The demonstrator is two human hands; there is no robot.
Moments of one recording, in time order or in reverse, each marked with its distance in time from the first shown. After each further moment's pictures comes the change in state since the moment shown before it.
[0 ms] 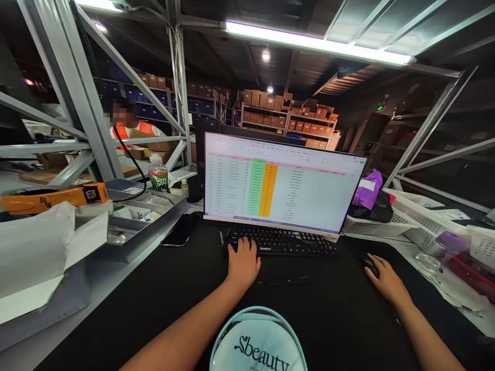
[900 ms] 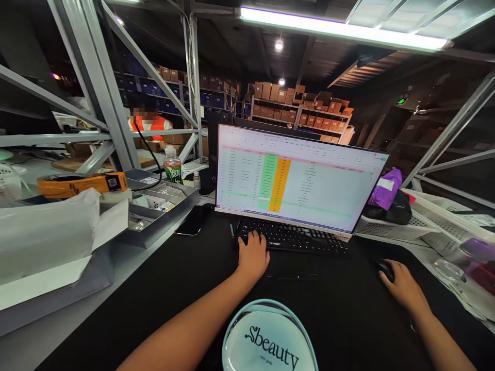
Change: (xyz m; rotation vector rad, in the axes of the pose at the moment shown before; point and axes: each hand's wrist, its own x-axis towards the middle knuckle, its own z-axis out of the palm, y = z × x) left_hand 0.001 0.000 0.002 -0.006 -0.036 0.001; right_hand 0.002 0.006 -0.004 -0.055 -0.001 -0.061
